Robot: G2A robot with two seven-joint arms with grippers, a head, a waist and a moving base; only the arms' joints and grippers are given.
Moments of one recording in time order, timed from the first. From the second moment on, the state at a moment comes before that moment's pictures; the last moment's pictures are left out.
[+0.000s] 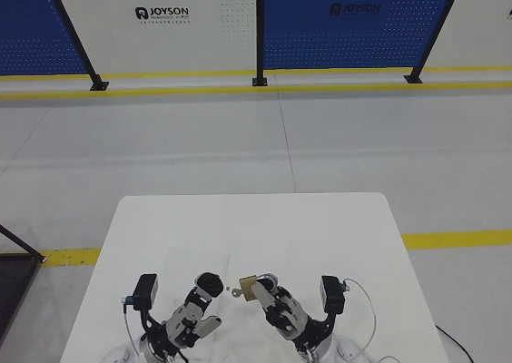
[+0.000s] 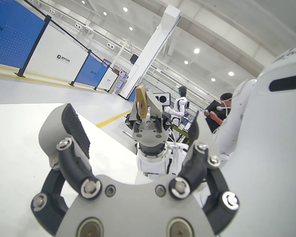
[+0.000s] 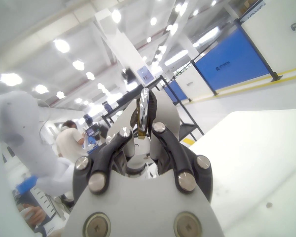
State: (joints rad) left arm 2.00 -1.05 -1.30 -1.81 0.63 -1.01 0.29; right arm -1.76 -1.24 0.93 -1.73 -0.78 -0.77 -0.42
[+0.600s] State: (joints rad) left arm 1.96 -1.04 -1.27 -1.80 0.50 -1.01 0.16; right arm -1.76 -1.23 0.94 -1.73 -0.68 -0.80 -0.34
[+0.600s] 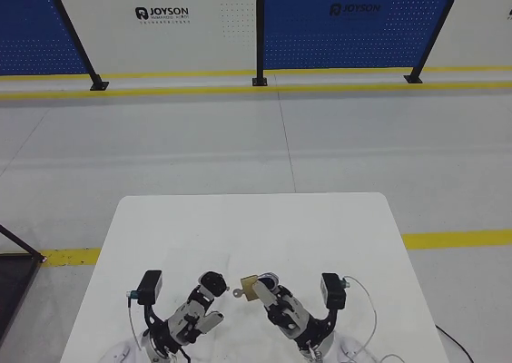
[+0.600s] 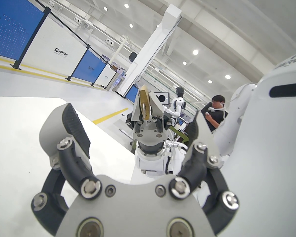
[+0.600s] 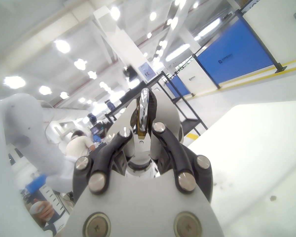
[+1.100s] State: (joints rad) left arm 1.92 -1.01 -1.24 -1.79 0.40 -1.01 0.04; right arm -1.75 -1.23 0.93 -1.73 -0.65 -0.78 -0.28
